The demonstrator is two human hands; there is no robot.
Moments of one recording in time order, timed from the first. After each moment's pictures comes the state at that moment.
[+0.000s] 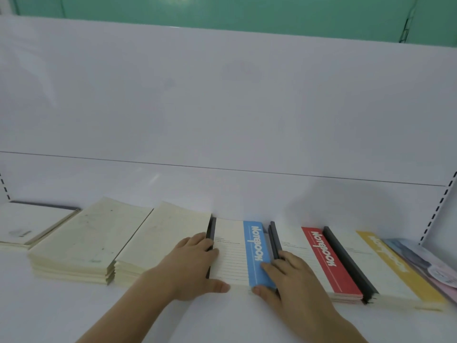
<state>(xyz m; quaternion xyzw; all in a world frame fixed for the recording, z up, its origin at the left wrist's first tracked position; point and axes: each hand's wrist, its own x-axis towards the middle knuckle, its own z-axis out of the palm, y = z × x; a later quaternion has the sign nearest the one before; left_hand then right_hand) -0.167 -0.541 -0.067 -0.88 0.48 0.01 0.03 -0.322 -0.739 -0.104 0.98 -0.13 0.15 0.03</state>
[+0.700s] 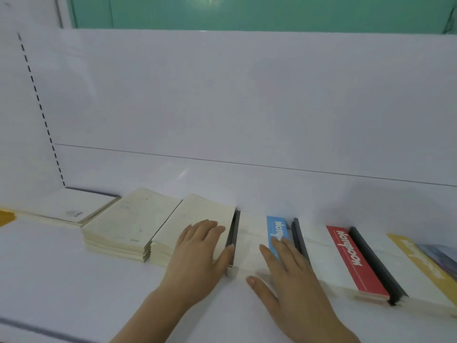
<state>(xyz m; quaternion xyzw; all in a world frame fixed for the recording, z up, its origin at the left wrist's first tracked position) -0.201 -0.504 -0.084 -0.88 0.35 -0.22 -0.22 -0.323 -0.680 -0.091 0.98 -0.11 0.16 -0.04</state>
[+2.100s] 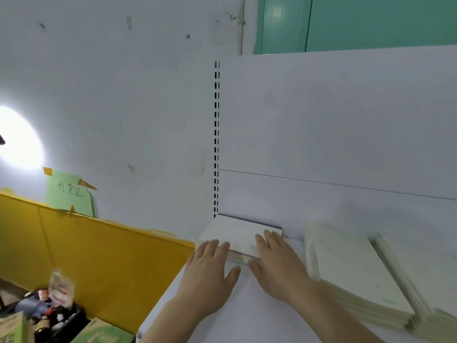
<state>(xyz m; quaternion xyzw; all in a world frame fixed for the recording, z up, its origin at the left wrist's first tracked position) 0.029 -0.113 -0.083 -0.96 0.23 -0.08 -0.14 0.010 -0.297 -0.084 0.99 0.00 0.11 -0.02</state>
